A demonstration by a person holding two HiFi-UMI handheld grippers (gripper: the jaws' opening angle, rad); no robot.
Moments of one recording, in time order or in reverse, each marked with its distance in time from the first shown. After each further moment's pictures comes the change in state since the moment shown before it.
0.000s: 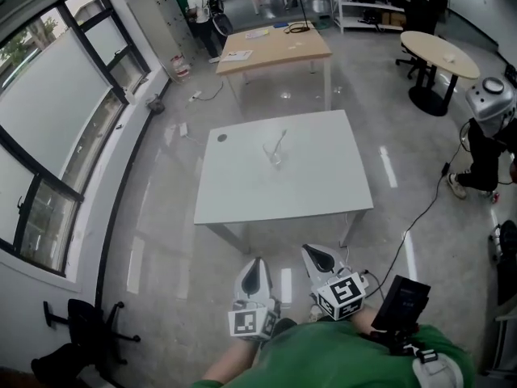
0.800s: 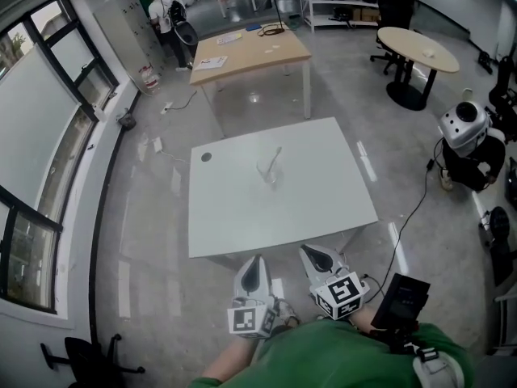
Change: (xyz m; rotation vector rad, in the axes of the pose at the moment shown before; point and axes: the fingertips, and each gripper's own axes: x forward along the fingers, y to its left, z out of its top) left arm 0.116 0.073 -0.006 -0.059 0.023 -0.155; right arm 0.112 -0.033 0.008 -0.024 0.036 -0.138
